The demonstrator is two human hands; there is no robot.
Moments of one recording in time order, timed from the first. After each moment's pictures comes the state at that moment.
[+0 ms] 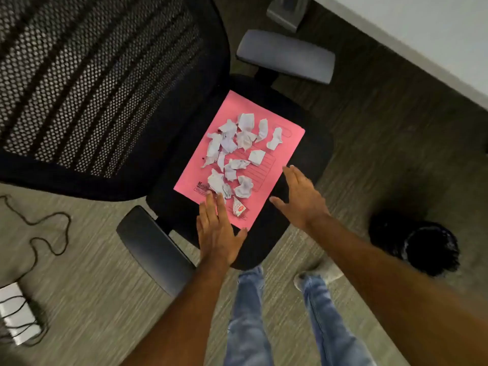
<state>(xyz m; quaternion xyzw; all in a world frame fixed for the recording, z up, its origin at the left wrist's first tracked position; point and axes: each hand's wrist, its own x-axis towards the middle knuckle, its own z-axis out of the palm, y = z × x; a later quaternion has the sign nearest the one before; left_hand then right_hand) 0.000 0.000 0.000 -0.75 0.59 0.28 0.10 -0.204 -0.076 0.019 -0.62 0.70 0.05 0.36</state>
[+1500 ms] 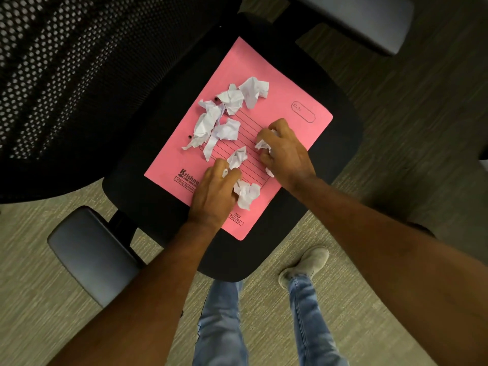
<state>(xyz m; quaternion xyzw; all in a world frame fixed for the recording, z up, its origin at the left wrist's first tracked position) 0.014 -0.084 -0.097 -0.66 0.69 0.30 -0.06 -0.163 -0.172 -0.088 -0.75 0.59 -0.02 0.30</state>
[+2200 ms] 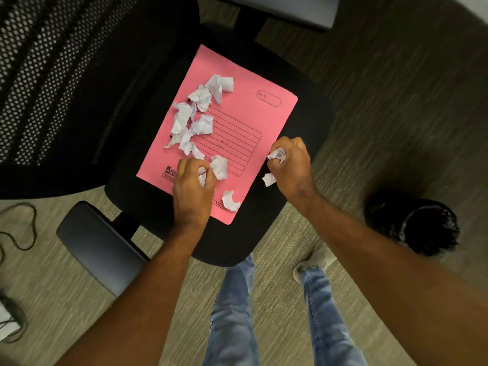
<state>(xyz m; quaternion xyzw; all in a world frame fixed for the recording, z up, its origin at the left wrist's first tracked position) -0.005 -0.063 -0.057 -0.76 0.55 0.27 -0.21 -0.212 -0.101 -0.064 -0.51 0.74 -0.21 0.39</state>
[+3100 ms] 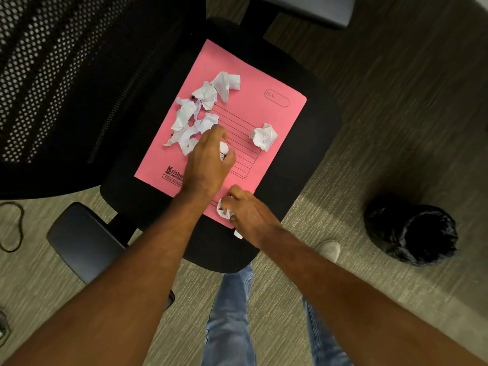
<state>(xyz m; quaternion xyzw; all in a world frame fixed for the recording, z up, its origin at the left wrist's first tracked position) -0.011 -0.123 -0.066 -0.68 0.64 0.32 -0.16 -0.137 -0.027 -0.089 -0.75 0.52 0.00 0.41</state>
